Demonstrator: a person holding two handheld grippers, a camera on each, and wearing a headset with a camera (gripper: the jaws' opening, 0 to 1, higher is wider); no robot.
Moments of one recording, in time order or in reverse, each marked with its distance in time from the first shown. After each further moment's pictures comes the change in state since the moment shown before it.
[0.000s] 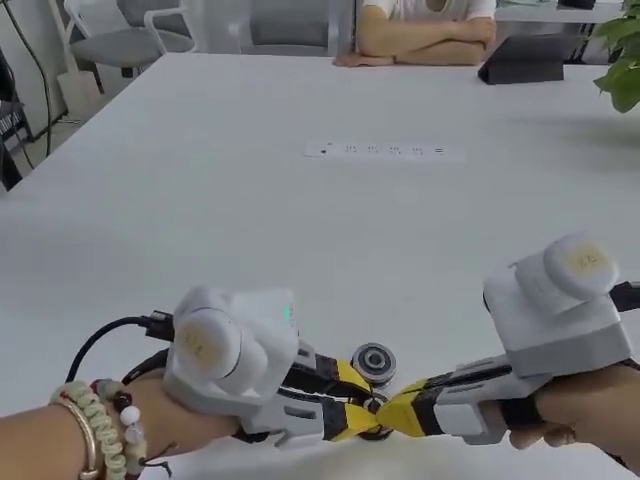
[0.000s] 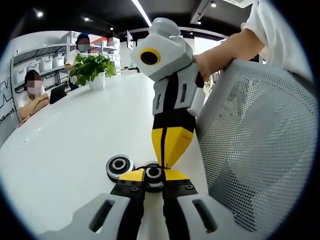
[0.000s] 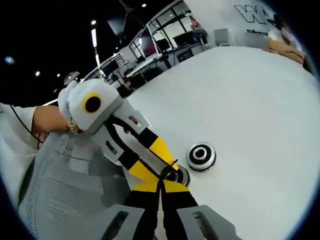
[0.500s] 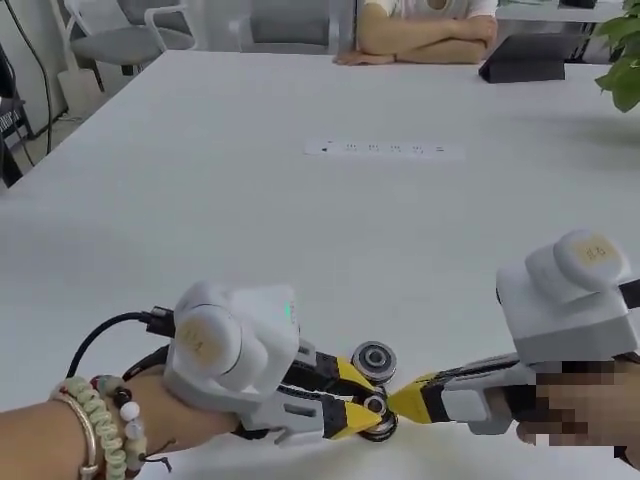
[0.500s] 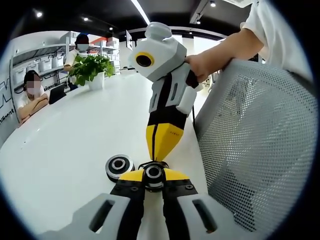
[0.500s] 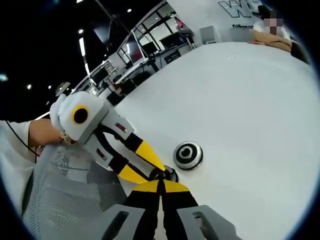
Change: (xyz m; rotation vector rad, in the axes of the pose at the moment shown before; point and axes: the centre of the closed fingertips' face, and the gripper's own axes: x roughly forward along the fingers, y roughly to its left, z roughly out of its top) left arm 0.000 -0.001 0.000 0.004 0.002 -0.006; right arm -0.005 -0.018 -0.001 0.106 -0.014 -0.053
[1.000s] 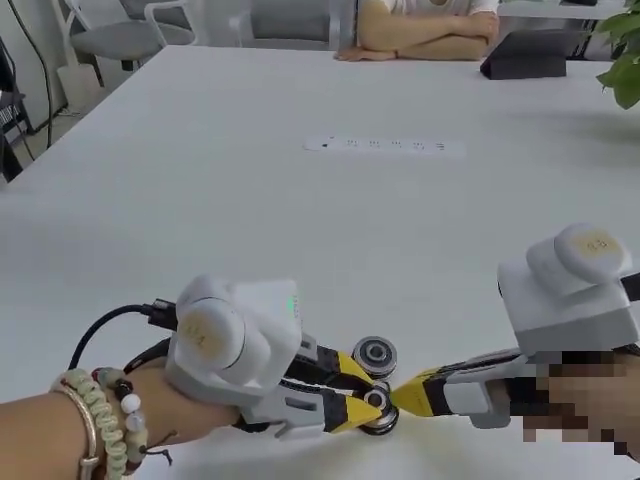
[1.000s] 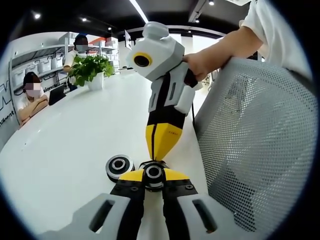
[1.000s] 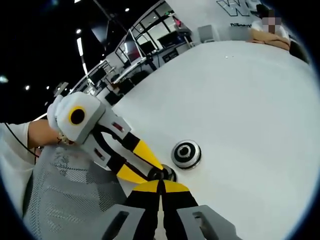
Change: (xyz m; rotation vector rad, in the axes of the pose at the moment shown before) left arm -0.001 0.000 0.000 0.014 0.008 0.002; right arm 0.000 0.000 0.000 0.011 0.010 -0.011
